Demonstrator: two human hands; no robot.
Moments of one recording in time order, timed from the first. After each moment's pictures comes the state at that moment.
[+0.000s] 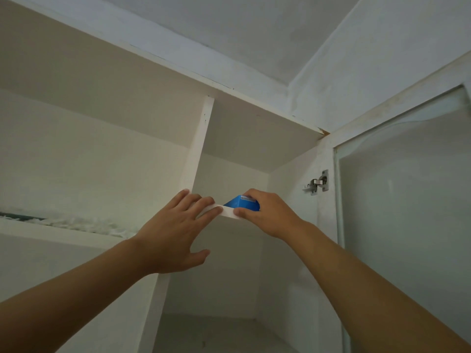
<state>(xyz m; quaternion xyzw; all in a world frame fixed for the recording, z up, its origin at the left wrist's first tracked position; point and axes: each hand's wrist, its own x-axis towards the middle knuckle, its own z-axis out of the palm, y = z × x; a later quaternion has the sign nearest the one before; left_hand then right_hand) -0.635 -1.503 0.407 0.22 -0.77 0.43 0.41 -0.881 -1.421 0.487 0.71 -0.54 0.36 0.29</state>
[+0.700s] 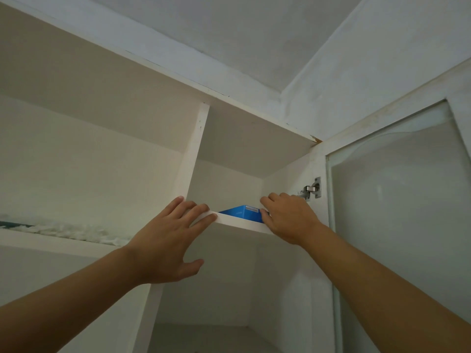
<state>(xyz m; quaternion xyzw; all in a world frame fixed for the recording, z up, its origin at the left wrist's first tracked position) -0.635 -1.508 0.402 0.21 -0.77 0.42 0.43 -0.924 -1.403 0.503 0.56 -0.56 0.11 0.60</state>
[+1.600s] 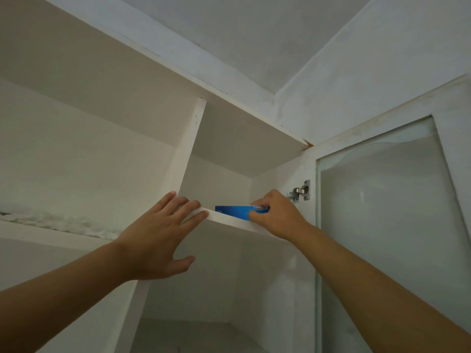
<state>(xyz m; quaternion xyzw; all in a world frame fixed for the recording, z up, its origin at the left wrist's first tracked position) -0.636 -1.516 0.401 0.20 -0.77 0.43 0.43 -0.915 -1.396 0.503 0.64 -0.59 0.37 0.33</state>
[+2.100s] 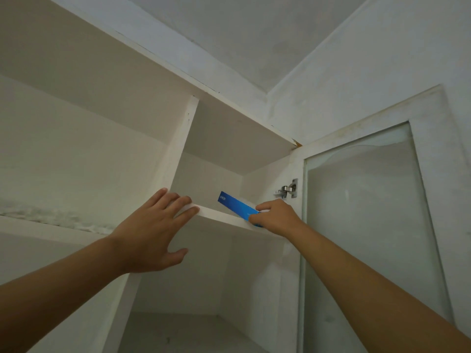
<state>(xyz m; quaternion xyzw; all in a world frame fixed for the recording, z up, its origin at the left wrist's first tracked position) -0.638 -1.510 0.402 0.21 -0.78 0.40 0.43 -0.918 -1.371 0.496 0.56 -0.68 0.43 0.22</state>
